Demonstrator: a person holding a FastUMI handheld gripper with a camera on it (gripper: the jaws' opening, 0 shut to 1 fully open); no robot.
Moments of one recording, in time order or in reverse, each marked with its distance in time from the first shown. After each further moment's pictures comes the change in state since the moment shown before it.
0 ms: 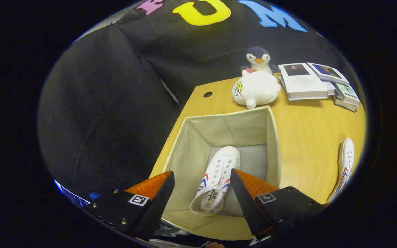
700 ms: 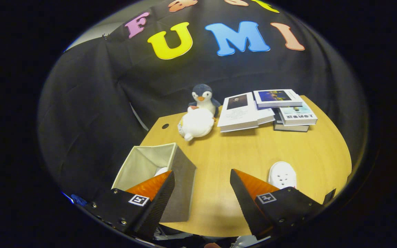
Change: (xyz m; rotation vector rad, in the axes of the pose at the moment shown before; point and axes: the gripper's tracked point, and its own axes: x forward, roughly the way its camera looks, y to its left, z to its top) arm -0.122 -0.177 0.036 0.011 -0.216 -0.256
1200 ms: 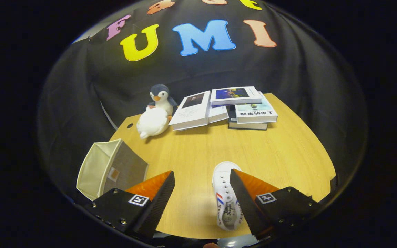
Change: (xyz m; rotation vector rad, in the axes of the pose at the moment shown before) arm -0.010 -0.136 -0.021 0.018 0.018 -0.184
